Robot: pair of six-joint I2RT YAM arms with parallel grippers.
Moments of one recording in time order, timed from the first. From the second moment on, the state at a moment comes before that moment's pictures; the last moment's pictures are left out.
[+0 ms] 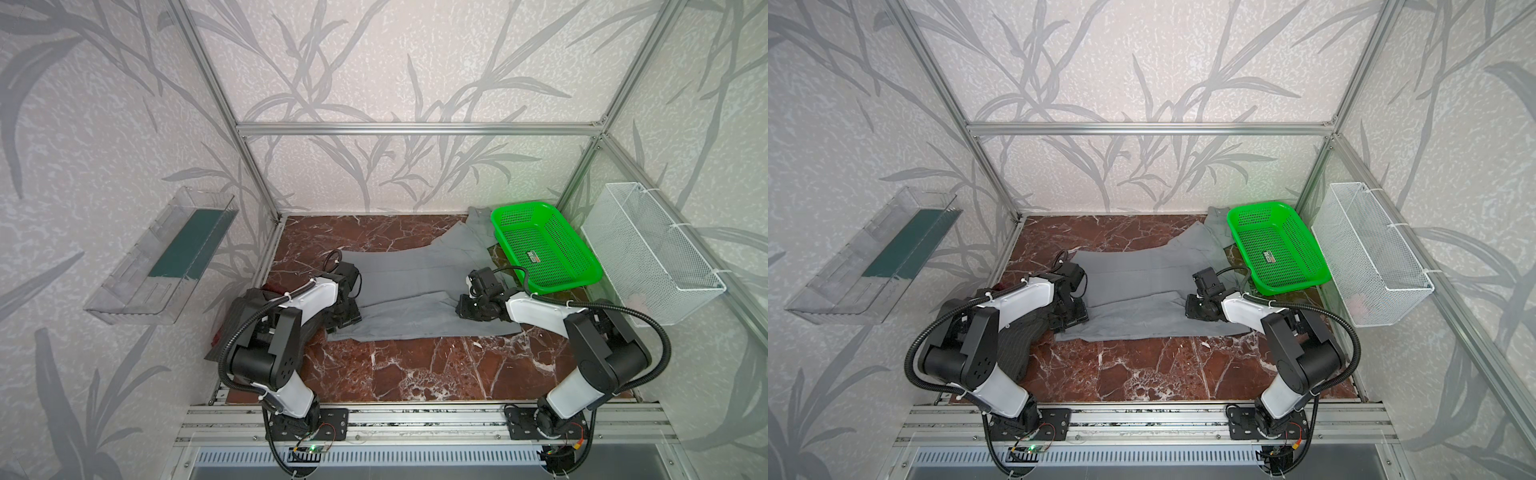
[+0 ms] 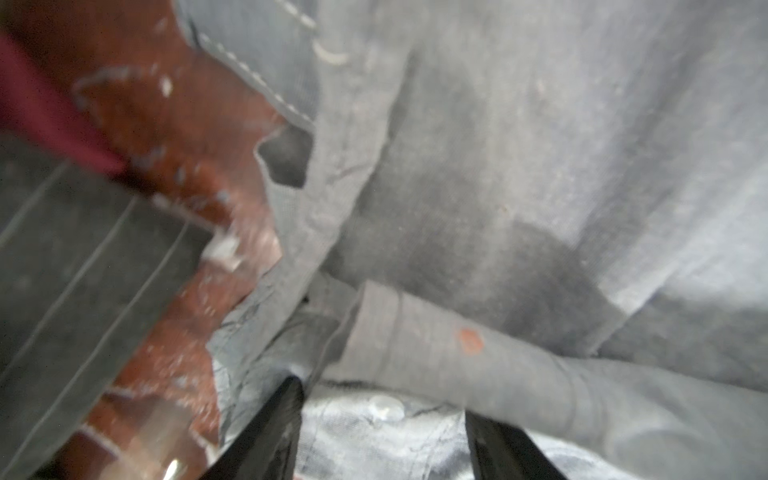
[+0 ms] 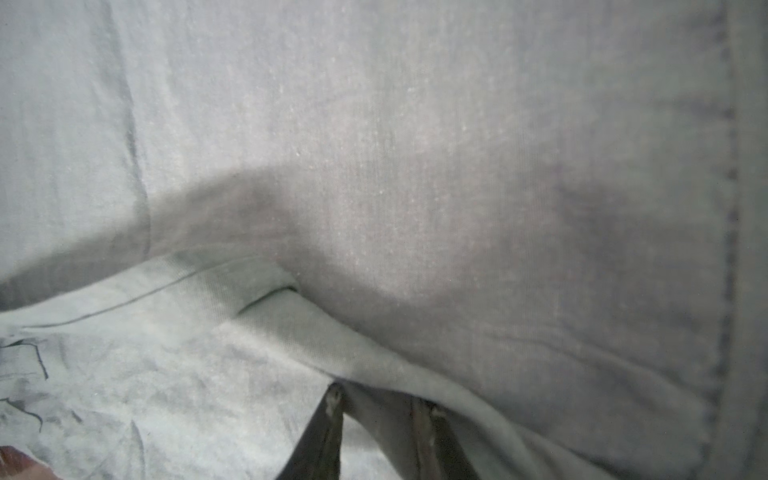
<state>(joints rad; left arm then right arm) -0.24 1.61 0.93 -0.85 -0.05 -0.70 0.48 1.62 0.78 -0.23 -0.14 0.60</state>
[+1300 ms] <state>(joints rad) -0.20 1.49 1.08 -1.05 -0.03 -0.59 0.68 1.88 1.21 -0.46 -0.14 0.50</state>
